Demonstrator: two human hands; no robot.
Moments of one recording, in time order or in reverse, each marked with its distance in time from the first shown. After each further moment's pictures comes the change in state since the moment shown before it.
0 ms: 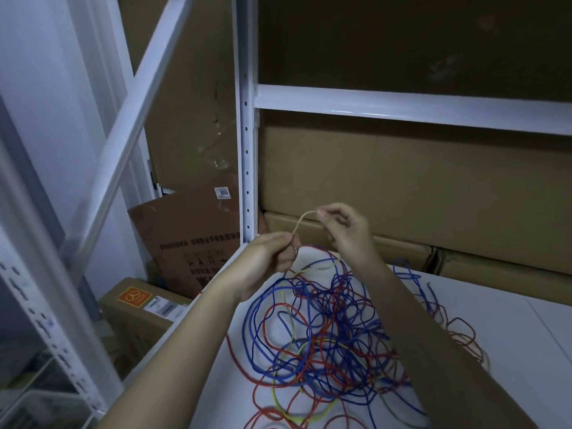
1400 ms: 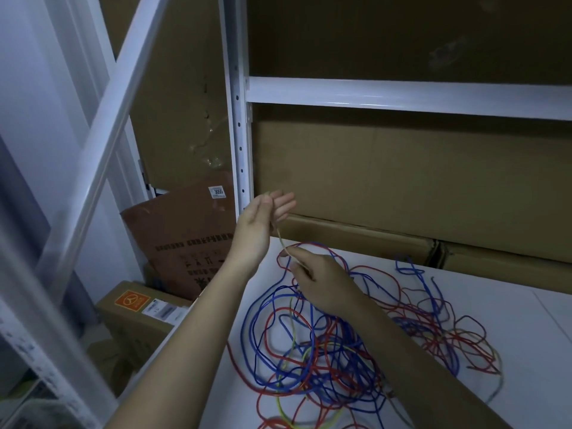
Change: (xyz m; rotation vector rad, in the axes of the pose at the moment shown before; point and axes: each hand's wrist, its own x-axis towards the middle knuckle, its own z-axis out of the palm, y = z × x) left_hand 0.043 0.006 -0.007 0.047 0.256 0.331; right_hand -0.041 0.030 0.022 -0.549 -0.414 -0.097
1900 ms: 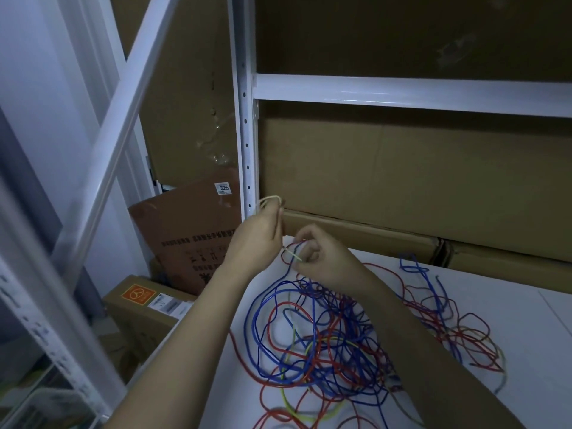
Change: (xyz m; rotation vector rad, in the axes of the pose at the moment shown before) left_hand -0.013 -0.003 -0.019 1.092 -0.075 0.288; right_hand 0.012 -0.007 -0.018 0.193 -0.086 0.145
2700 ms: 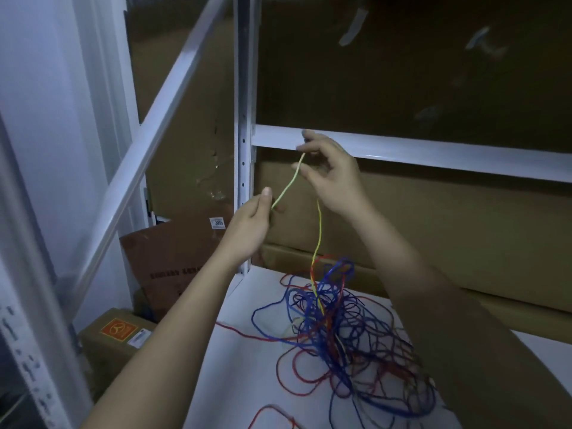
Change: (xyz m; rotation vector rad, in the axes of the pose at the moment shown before) left_hand 0.051 0.032 -0.048 -0.543 0.111 -0.210; right_hand 0.084 -0.100 -0.101 -0.058 0.530 -0.573
